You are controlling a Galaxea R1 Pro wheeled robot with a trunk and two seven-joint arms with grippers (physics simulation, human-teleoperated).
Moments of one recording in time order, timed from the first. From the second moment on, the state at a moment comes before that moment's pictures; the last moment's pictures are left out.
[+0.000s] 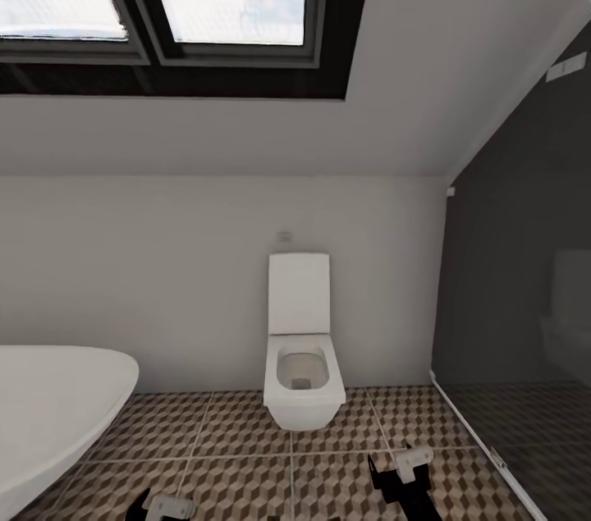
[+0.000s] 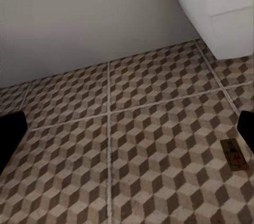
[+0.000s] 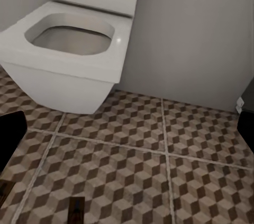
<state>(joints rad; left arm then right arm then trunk) -0.41 0.05 -0.77 0.04 0.52 -0.64 0.15 -0.48 -0.01 0.48 -0.02 -0.23 -0.66 -0.08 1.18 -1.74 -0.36</state>
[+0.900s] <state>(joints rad) -0.41 0.05 -0.77 0.04 0.52 -0.64 0.15 -0.48 -0.01 0.48 -0.02 -0.23 -0.66 -0.08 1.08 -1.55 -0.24</state>
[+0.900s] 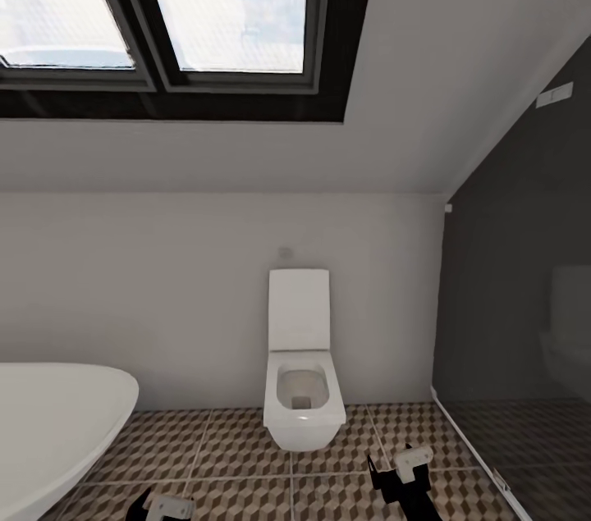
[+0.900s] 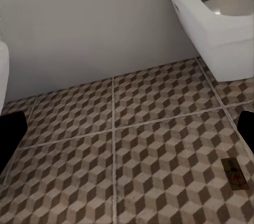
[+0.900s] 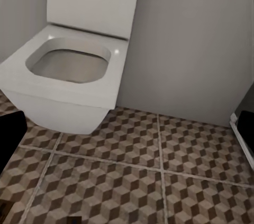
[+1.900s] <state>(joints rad) -0.41 0.05 -0.77 0.04 0.52 -0.64 0.15 -0.48 -0.01 0.48 -0.02 -0.23 -0.66 -0.08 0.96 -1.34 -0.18</state>
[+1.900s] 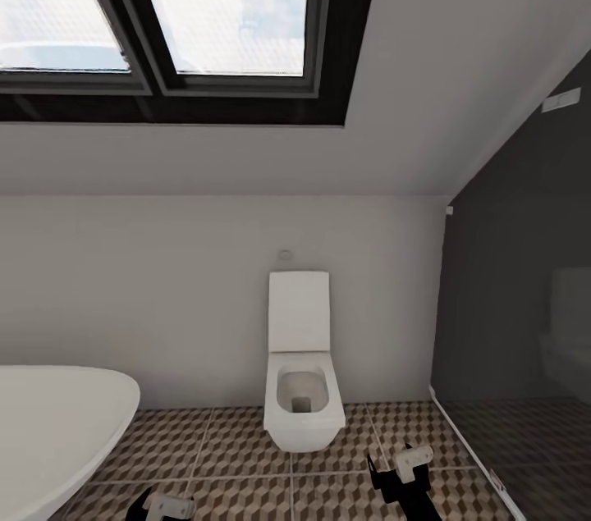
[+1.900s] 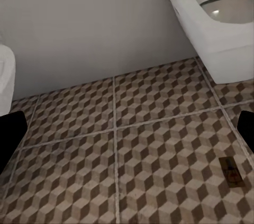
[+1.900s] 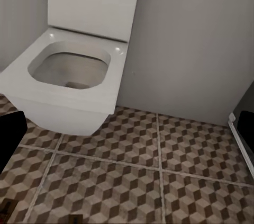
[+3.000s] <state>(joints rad) -0.41 0.05 -0.77 0.04 0.52 -0.64 0.15 -0.48 -0.01 0.48 -0.02 -0.23 -0.66 -0.08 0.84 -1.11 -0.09</state>
